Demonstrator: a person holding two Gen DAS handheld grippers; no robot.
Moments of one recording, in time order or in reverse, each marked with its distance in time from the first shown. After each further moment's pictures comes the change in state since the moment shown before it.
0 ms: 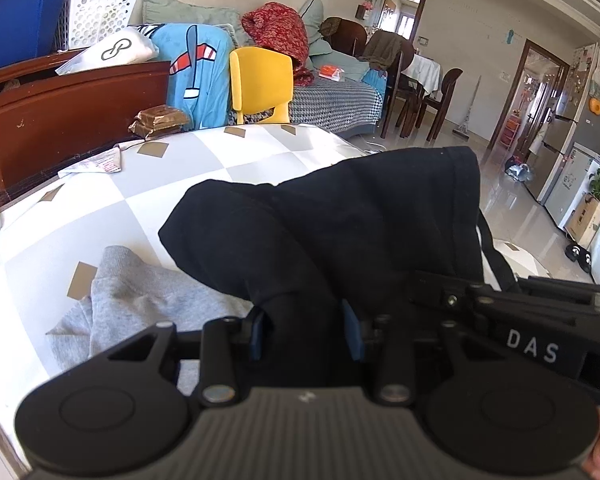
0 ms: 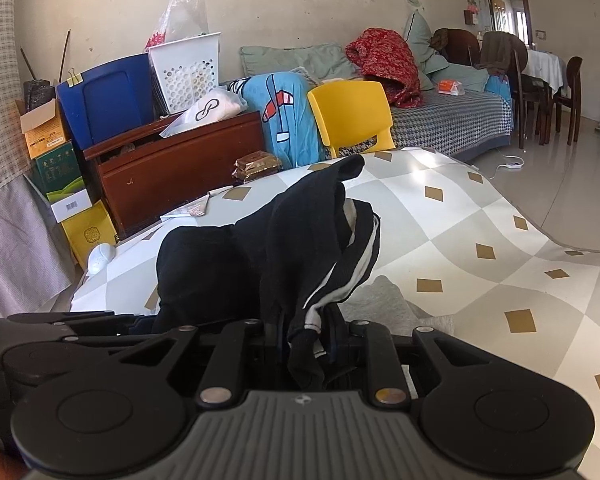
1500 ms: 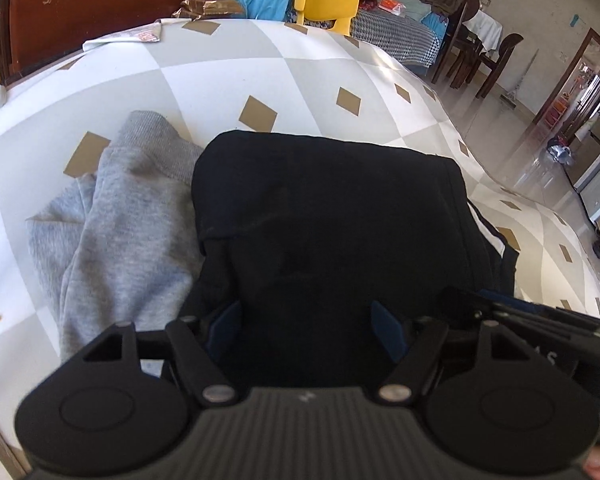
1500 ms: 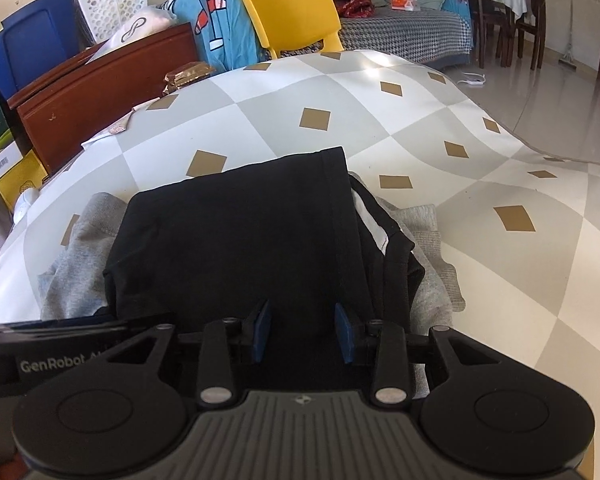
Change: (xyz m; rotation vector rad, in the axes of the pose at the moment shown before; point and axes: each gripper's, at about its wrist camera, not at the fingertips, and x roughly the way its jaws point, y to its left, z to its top) left arm 0.073 0.043 -0.046 -0.175 0.228 0.048; right arm 0.065 -0.030 -0.052 0.098 0.236 -0.146
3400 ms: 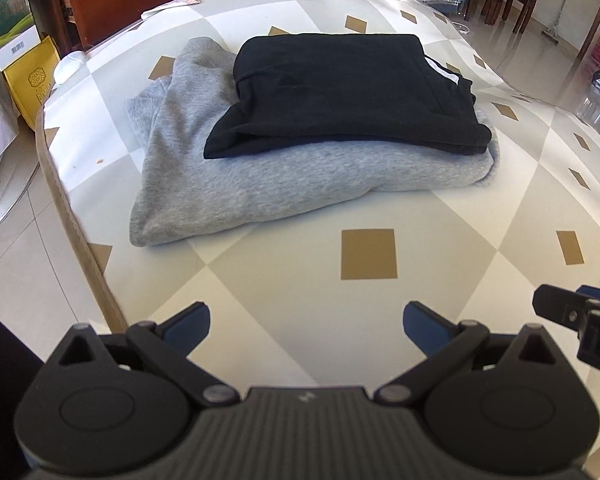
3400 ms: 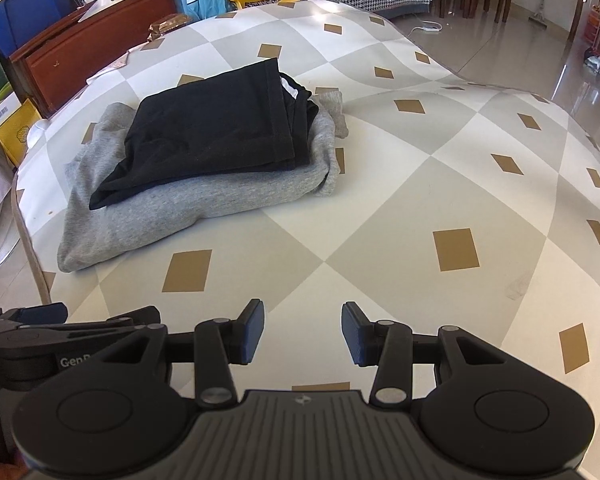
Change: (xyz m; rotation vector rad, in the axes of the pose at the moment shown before) left arm -0.108 -0.065 -0.130 0.105 0.129 0.243; right arm -0.148 -0.017 -0.101 0.012 0.164 -0.092
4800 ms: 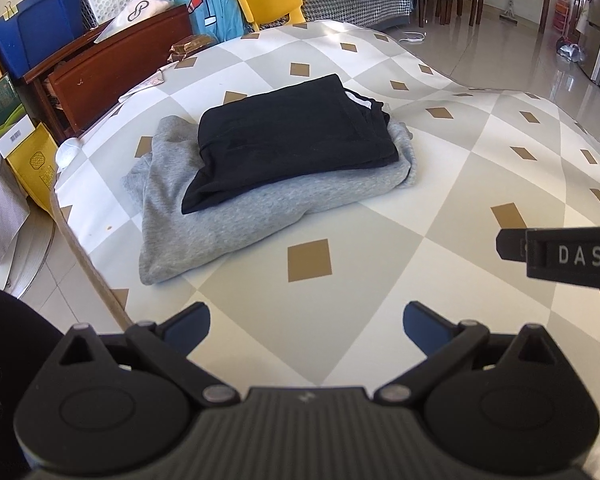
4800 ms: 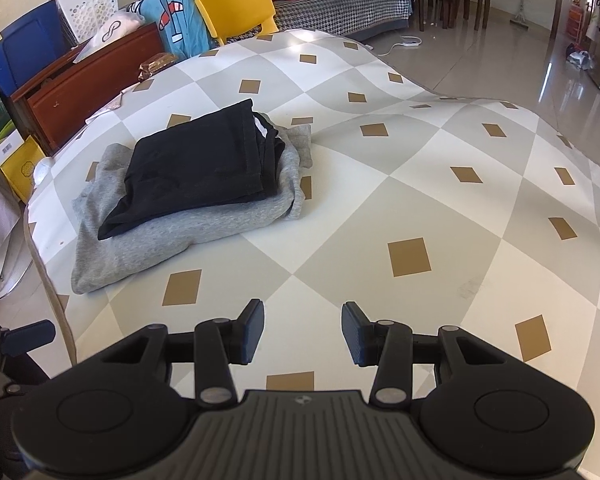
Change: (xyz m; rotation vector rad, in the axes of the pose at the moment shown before) left arm -0.076 -0.058 -0.027 0.192 -0.114 0.037; right arm -0.054 -0.034 -0.006 0.068 -0.067 0.001
